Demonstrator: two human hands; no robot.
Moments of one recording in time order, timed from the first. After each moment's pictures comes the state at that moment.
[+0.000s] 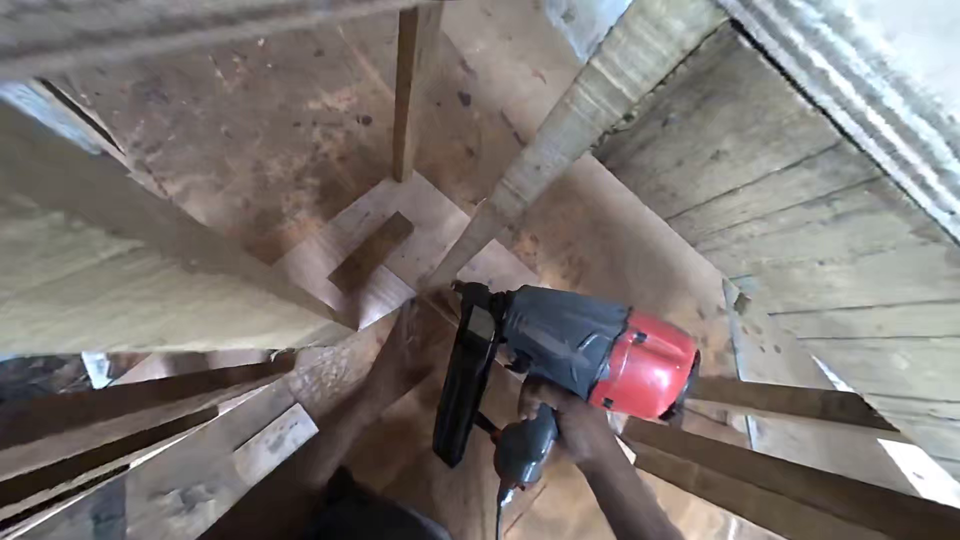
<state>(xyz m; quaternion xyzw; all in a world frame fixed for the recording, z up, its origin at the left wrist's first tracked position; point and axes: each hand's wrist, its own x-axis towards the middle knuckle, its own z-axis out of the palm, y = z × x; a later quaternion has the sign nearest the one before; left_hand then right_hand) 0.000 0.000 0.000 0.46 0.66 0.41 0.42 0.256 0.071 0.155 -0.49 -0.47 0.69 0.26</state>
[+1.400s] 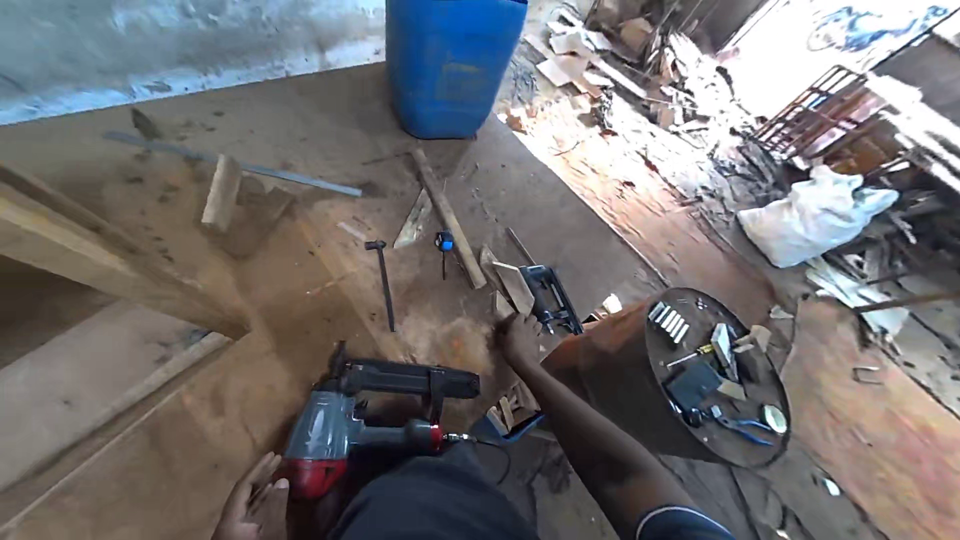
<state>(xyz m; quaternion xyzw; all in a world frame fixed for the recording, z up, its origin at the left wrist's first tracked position) 0.331 -0.215 0.055 0.72 0.44 0.21 0.49 0.795 -0.446 -0.028 -0.99 -0.07 0.11 0.08</state>
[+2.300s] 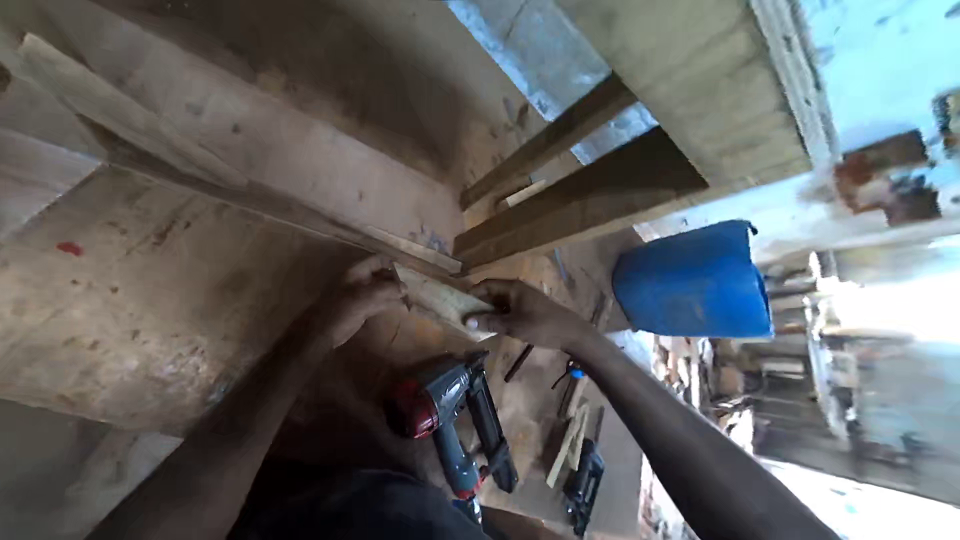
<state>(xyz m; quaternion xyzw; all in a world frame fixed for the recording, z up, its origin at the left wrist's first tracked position) 0.252 -0.035 0.070 0.35 0.33 0.41 0.78 0.517 -0.033 0.215 -0.57 -0.66 0.49 -0.05</state>
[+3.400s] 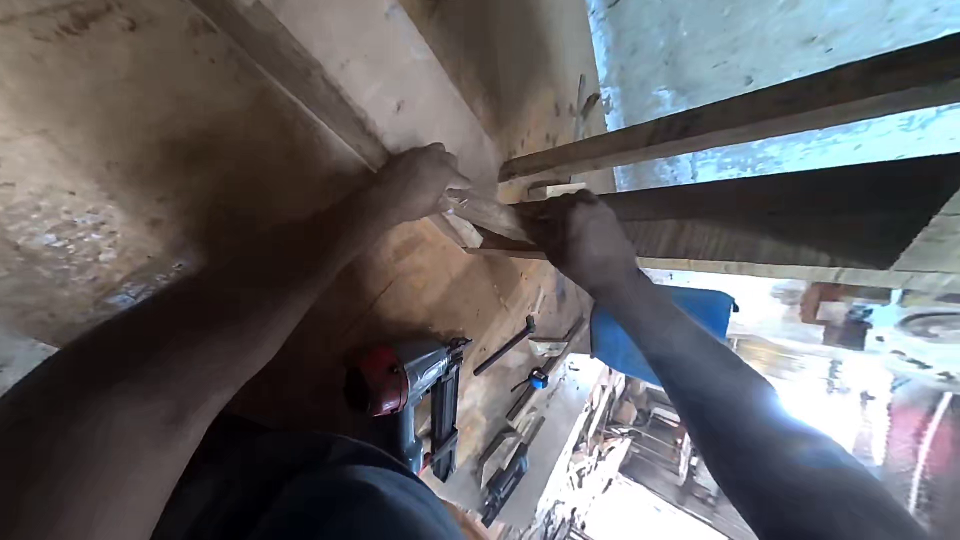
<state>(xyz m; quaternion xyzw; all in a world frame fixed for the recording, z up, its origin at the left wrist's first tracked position) 0.317 0.085 -0.017 0.80 0.43 0.29 0.29 0.520 0.072 0.188 -0.51 -0.82 -0.01 -0.26</state>
